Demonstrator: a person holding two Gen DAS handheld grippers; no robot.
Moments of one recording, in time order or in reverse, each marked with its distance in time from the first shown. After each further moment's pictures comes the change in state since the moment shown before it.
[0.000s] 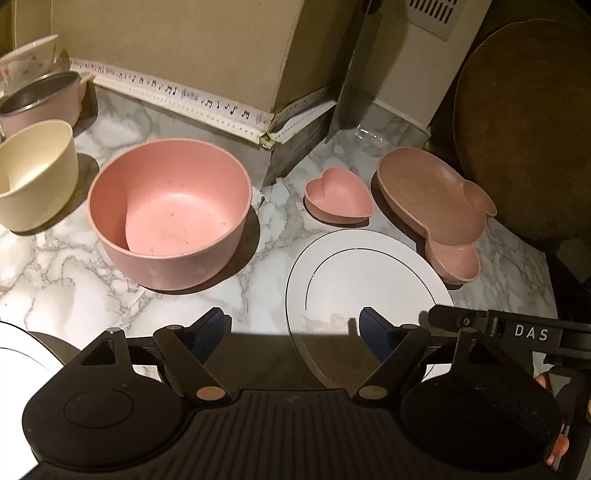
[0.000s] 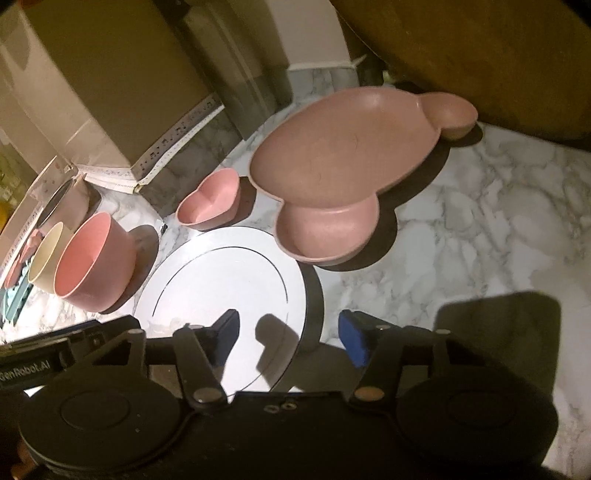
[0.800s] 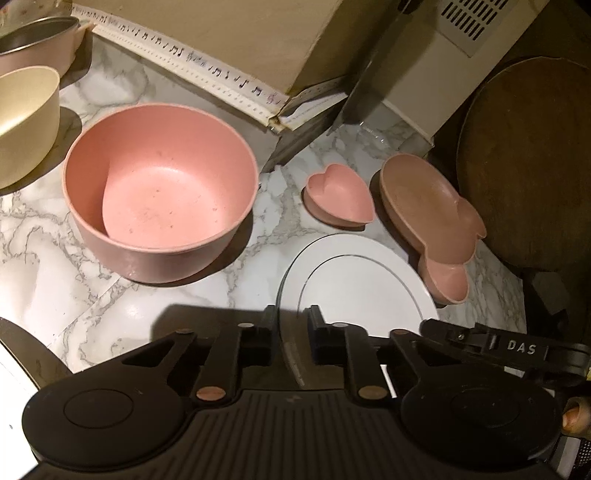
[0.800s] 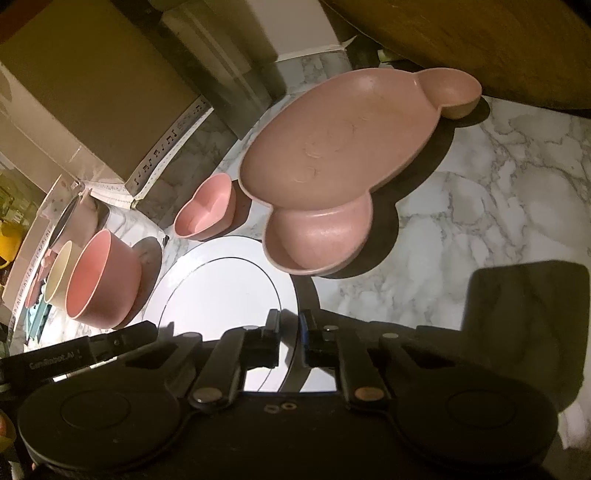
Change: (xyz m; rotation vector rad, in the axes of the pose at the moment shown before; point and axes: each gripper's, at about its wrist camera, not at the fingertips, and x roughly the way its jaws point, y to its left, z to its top) left arm 0.020 0.022 0.009 -0.133 0.063 -0.115; right arm 0.012 -0.021 0.010 0.079 0.044 0.096
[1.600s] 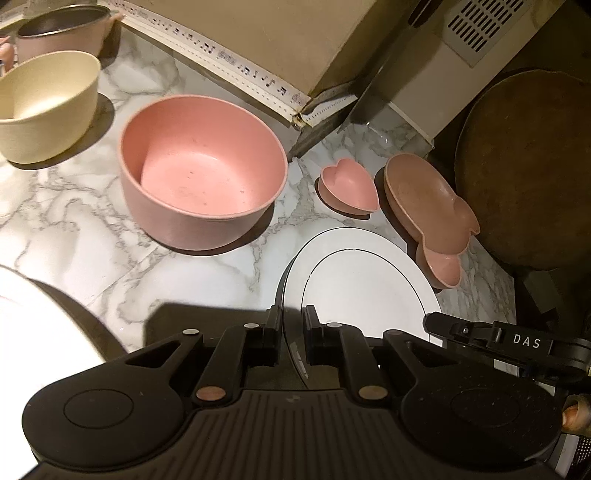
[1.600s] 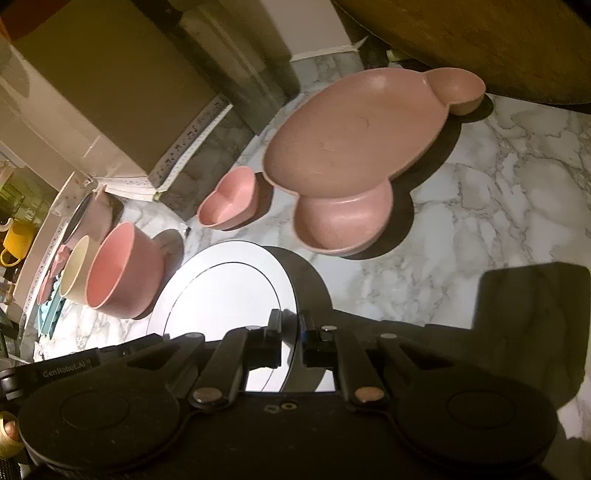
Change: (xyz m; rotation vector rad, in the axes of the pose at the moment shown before) left arm -0.033 0.016 -0.014 -0.037 0.003 -0.014; right arm -0.017 0.018 -0.008 0.000 0.007 0.022
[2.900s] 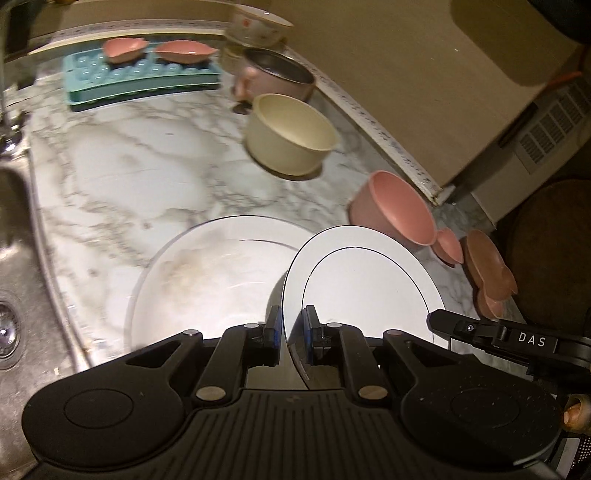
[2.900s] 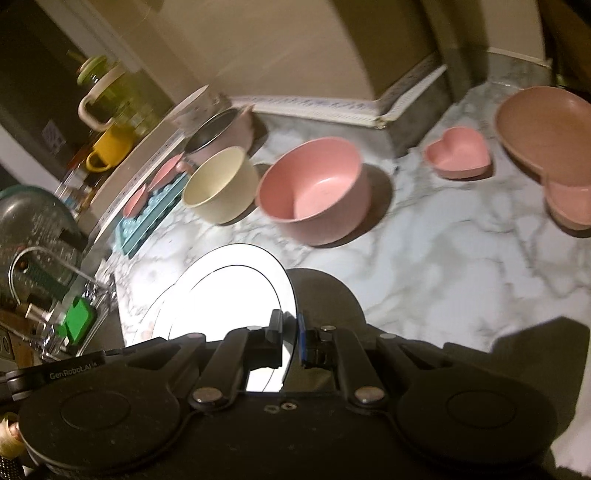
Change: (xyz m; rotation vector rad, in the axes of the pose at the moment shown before) left arm -0.155 0.129 -0.066 -0.229 -0.171 0.154; right arm 0.011 0.163 -0.057 -0.251 0.099 0.179
